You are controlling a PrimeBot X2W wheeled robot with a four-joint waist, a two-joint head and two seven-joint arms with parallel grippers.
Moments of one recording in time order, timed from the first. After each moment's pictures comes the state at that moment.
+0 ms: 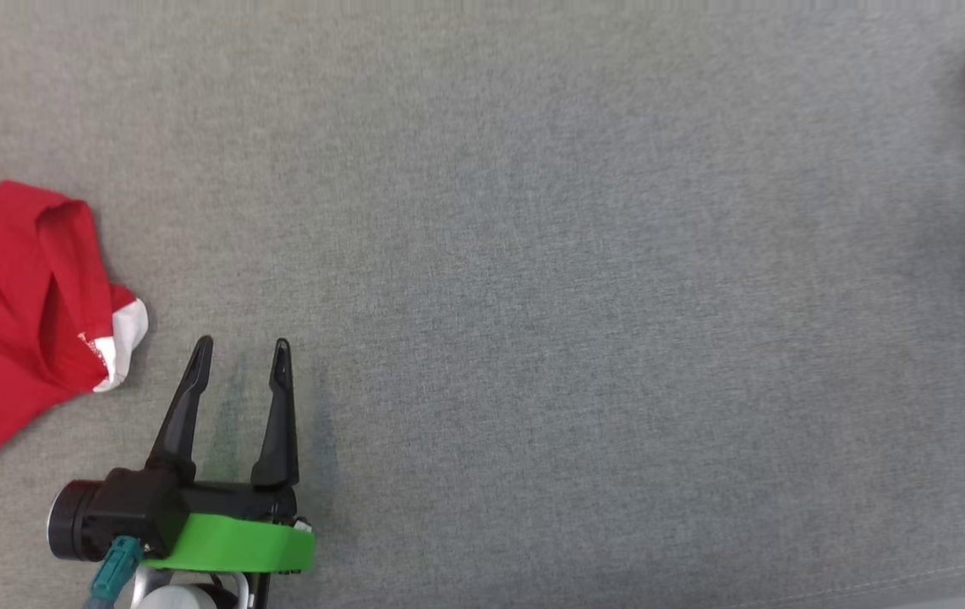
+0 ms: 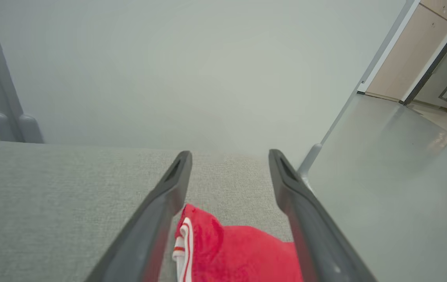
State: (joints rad) left arm -0.03 0.05 -0.09 -0.01 -0.17 -0.10 -0.26; right arm -0.74 -0.57 -0.03 0.64 0.30 0.13 -0.26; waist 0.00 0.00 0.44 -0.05
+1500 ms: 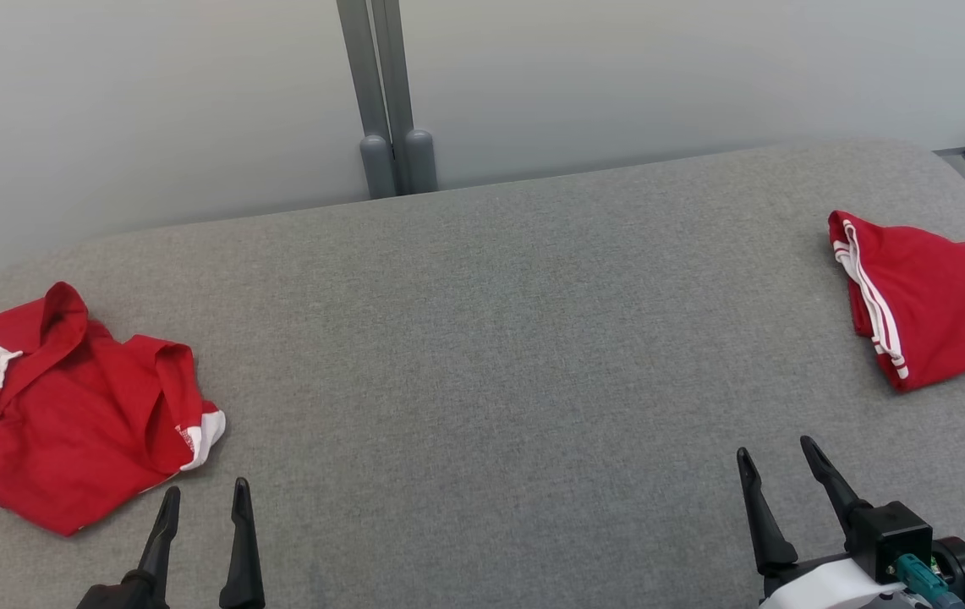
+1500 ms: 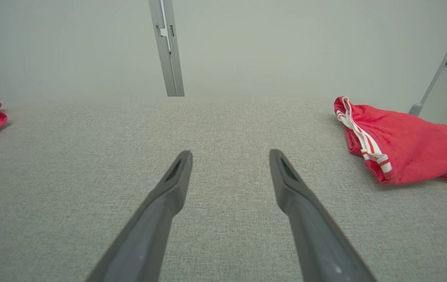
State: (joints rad) left arm 0.17 0.05 -0.01 0.09 -0.24 -0.08 -0.26; right arm 0.10 -0.08 0.05 0.16 0.06 0.13 -0.26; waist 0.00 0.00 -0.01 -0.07
